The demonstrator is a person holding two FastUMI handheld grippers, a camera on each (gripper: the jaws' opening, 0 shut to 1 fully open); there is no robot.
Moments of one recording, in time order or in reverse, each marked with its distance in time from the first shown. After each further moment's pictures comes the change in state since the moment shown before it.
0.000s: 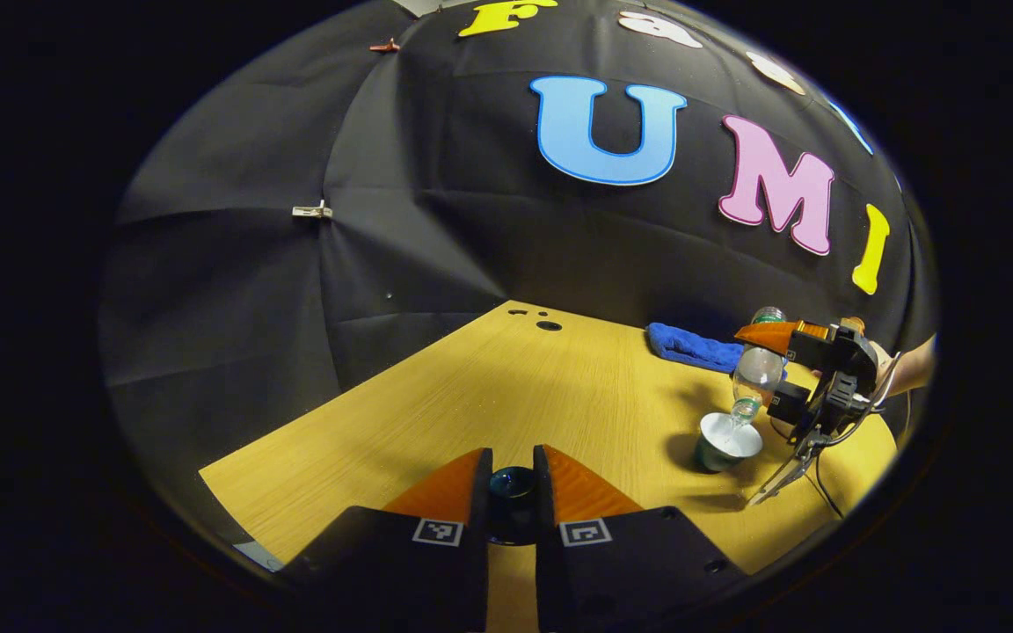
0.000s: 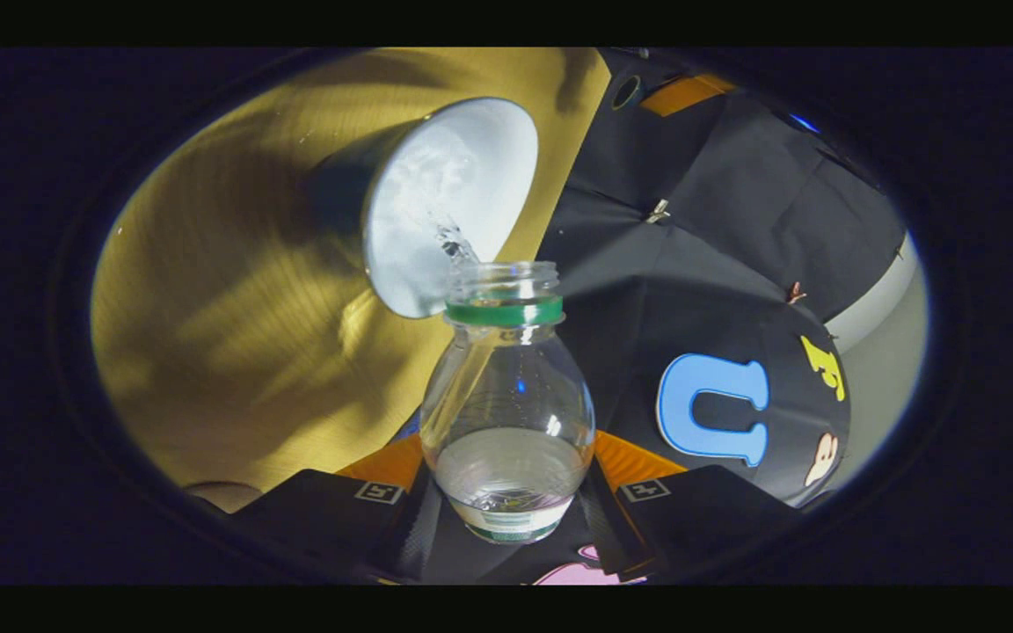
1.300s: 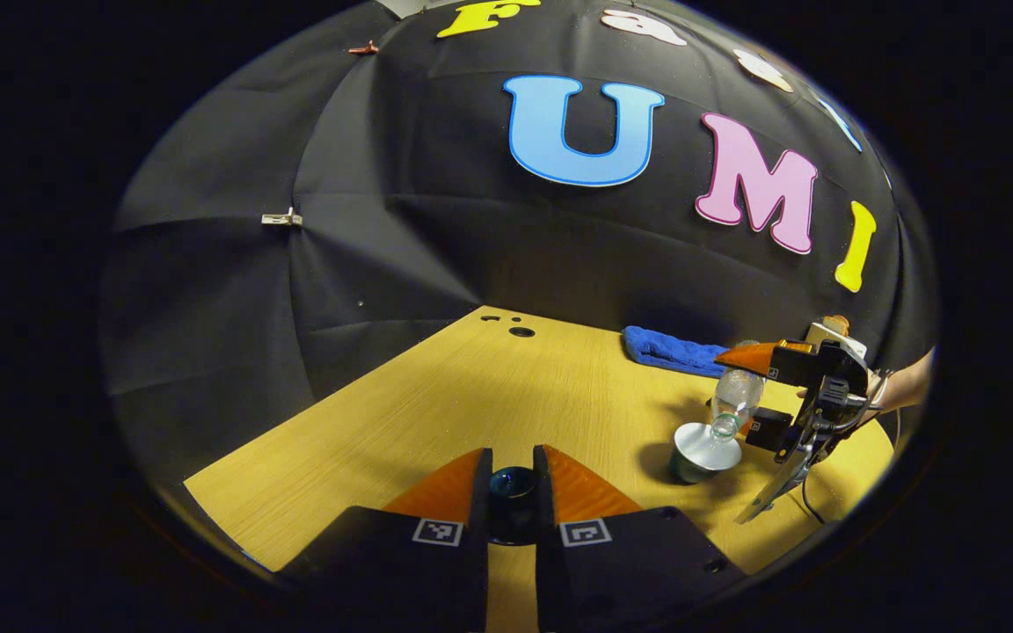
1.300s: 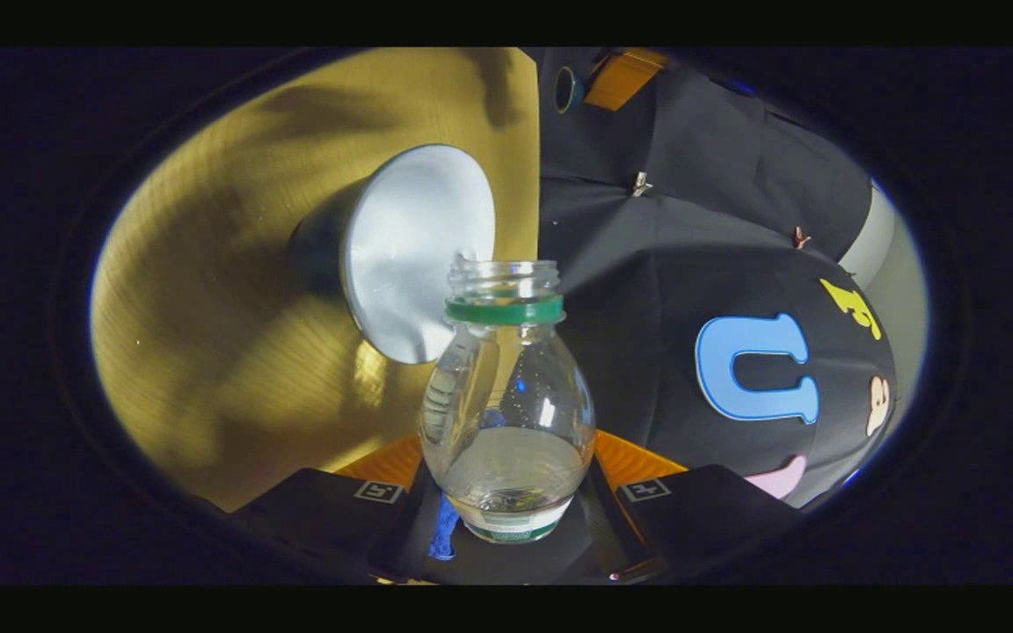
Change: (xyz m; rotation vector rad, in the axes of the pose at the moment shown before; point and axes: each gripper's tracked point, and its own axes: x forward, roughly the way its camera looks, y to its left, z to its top) left arm 0.010 -0.026 0.012 0.025 -0.005 -0.065; right arm -0.011 0.013 0.011 0.241 0.017 0.086
